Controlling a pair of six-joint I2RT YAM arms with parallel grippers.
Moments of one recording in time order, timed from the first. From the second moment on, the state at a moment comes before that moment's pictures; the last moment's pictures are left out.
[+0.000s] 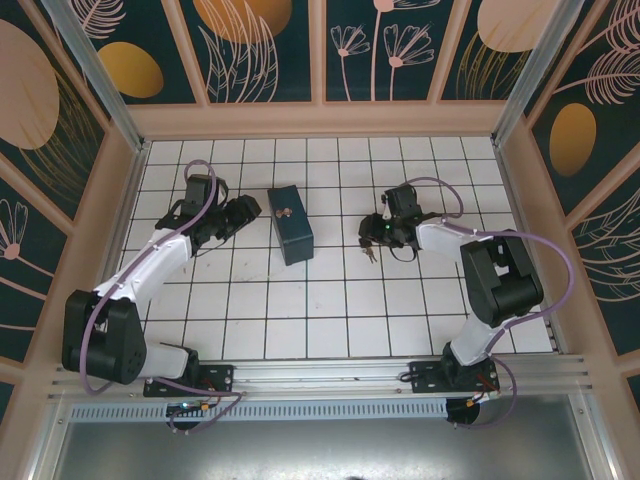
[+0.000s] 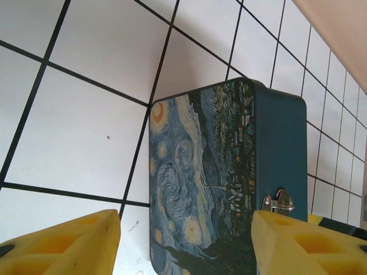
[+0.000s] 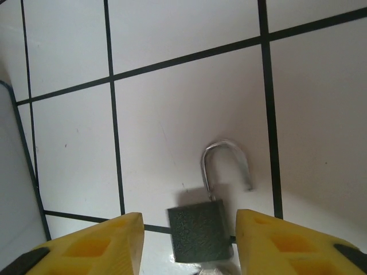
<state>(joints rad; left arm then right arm) -0.24 1.38 0.94 -0.35 0.25 -0.80 0.38 1.69 0.92 -0.18 -0.23 0.57</state>
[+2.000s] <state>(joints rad) -0.27 1.49 0.95 -0.12 0.46 -0.90 0.66 2.00 1.27 -0.27 -0.14 0.55</state>
